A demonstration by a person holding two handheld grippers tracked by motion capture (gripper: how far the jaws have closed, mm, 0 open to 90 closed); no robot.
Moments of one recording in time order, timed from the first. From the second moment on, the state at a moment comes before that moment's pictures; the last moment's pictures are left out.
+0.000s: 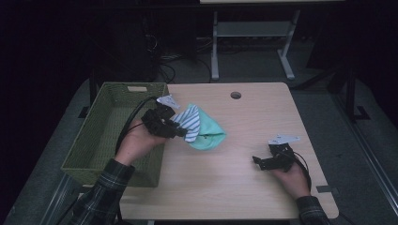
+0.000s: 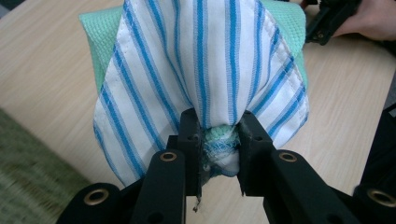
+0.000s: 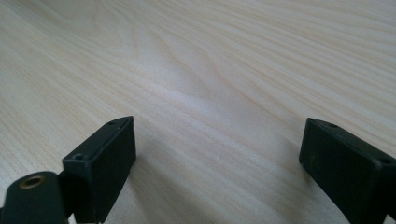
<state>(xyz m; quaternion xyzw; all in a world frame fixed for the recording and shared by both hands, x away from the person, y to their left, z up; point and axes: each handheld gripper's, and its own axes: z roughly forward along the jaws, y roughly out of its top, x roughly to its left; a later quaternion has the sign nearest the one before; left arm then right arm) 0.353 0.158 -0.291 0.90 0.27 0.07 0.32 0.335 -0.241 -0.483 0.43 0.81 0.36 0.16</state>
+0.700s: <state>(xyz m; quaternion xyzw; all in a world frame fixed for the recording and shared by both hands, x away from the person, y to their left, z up) 0.352 0.241 -0.277 0.86 0.36 0.11 0.33 0.337 -0.240 -0.484 0.45 0.81 0.34 0.16</state>
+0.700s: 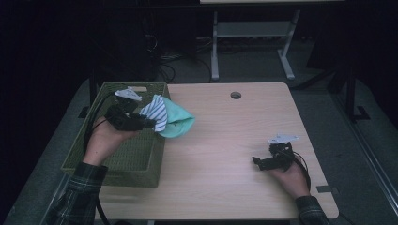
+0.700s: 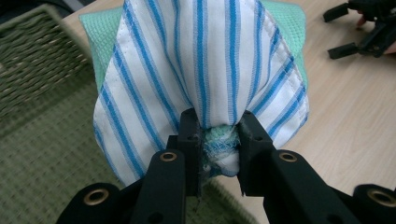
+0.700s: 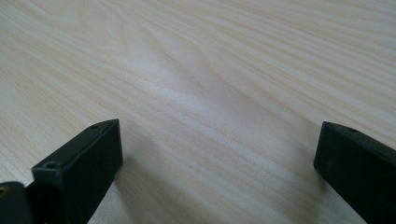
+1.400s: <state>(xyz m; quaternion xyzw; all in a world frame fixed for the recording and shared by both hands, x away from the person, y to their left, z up) 0.351 0.314 -0.289 0.82 0.45 0.15 0.31 0.338 -0.240 -0.484 0.45 0.81 0.34 0.17</state>
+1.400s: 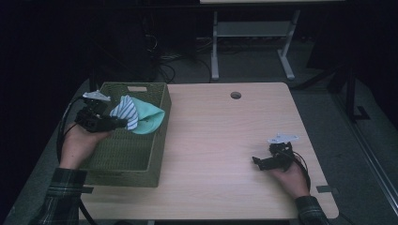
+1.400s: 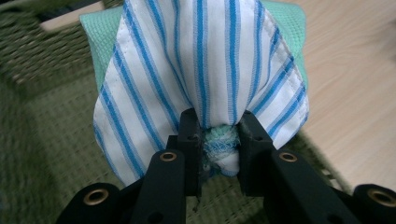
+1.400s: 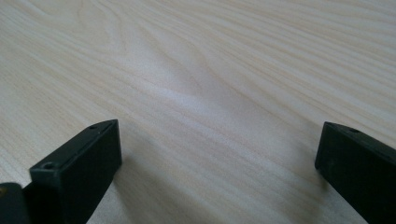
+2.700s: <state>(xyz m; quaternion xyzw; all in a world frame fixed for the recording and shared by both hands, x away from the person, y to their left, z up) 0.389 0.324 -0.404 0.82 0.52 0.08 0.22 0.338 -0.240 -0.484 0.45 0.81 0.34 0.17</state>
